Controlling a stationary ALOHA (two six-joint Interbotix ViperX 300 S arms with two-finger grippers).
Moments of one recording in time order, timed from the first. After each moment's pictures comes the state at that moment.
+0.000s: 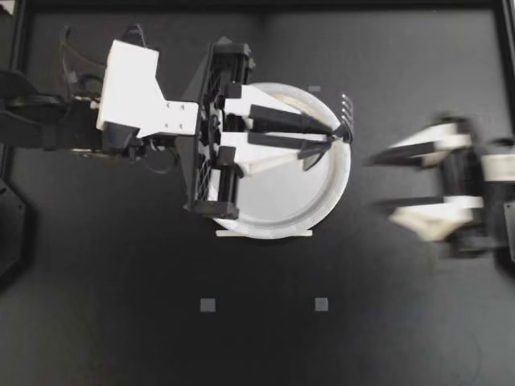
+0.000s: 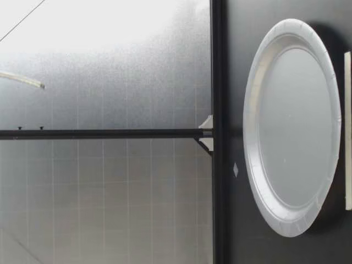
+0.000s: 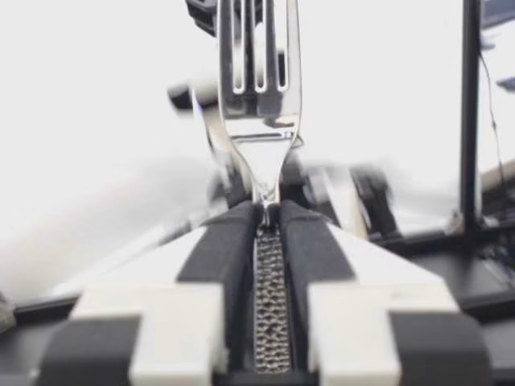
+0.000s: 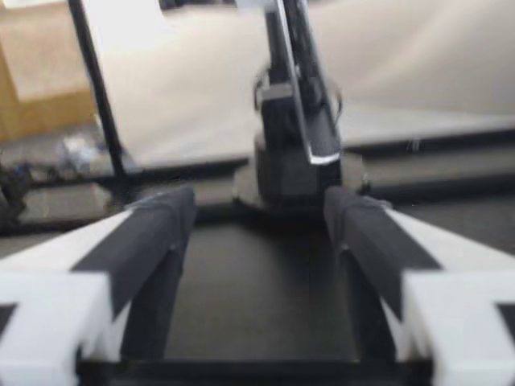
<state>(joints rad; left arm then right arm) 0.10 -0.12 0.46 0.45 -0.55 -0.30 -0.01 -0.50 1.12 -0.03 -0.75 0.14</state>
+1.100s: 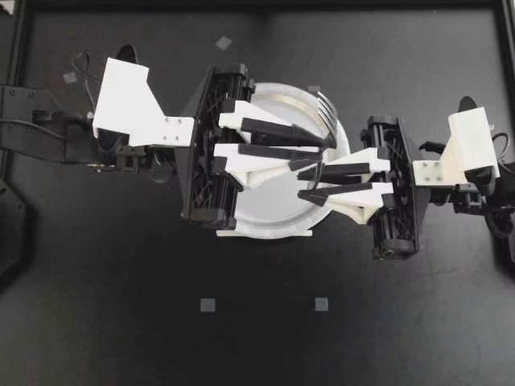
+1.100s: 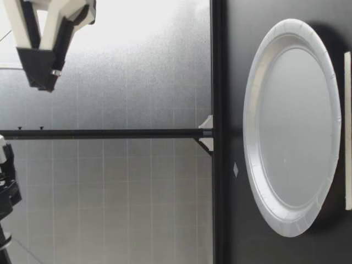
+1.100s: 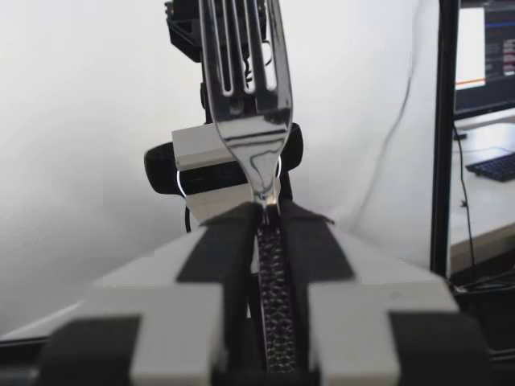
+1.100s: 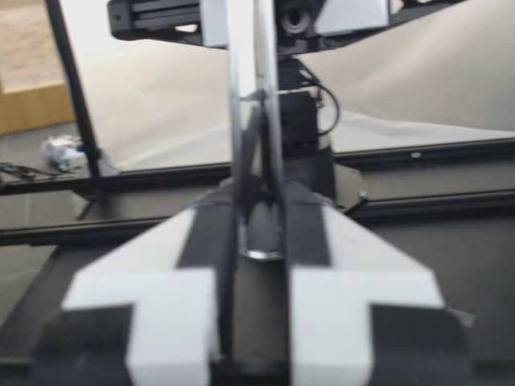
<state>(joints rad) 0.10 -0.07 0.55 0.35 -0.80 -0.27 -0.02 -0.24 0.99 -0.03 -0.87 0.11</state>
